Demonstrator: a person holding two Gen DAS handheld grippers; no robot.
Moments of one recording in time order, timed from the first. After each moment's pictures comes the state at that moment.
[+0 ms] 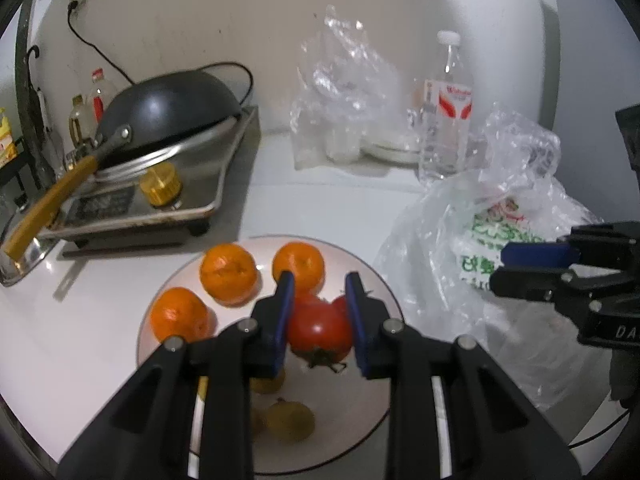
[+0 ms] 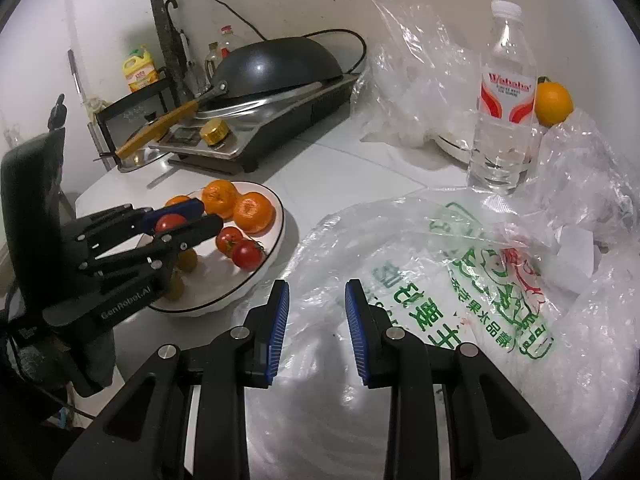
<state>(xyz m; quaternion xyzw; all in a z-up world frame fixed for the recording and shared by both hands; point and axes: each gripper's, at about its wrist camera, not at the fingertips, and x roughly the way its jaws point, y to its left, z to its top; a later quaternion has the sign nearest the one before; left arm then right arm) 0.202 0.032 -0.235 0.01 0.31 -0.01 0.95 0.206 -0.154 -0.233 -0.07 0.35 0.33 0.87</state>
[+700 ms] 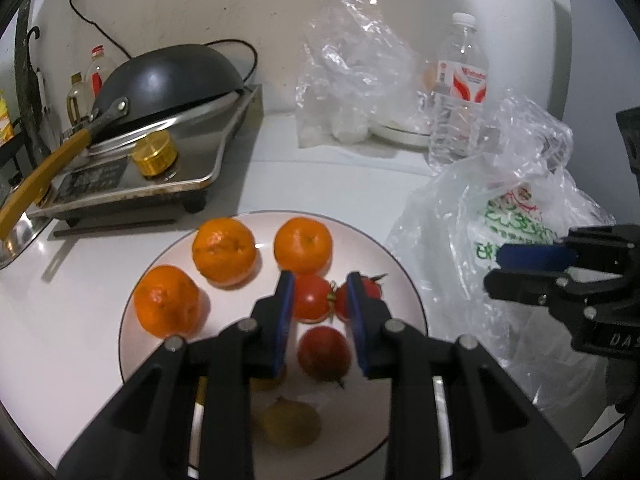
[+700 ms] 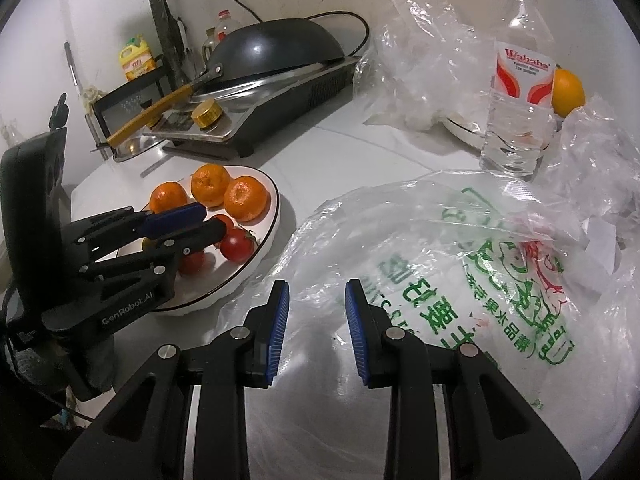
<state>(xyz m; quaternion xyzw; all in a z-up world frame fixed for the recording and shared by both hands) 0.211 0.038 -0.252 0.00 0.33 0.00 0.94 0.220 -0.142 -0.248 -0.08 0.38 0.34 0.86</state>
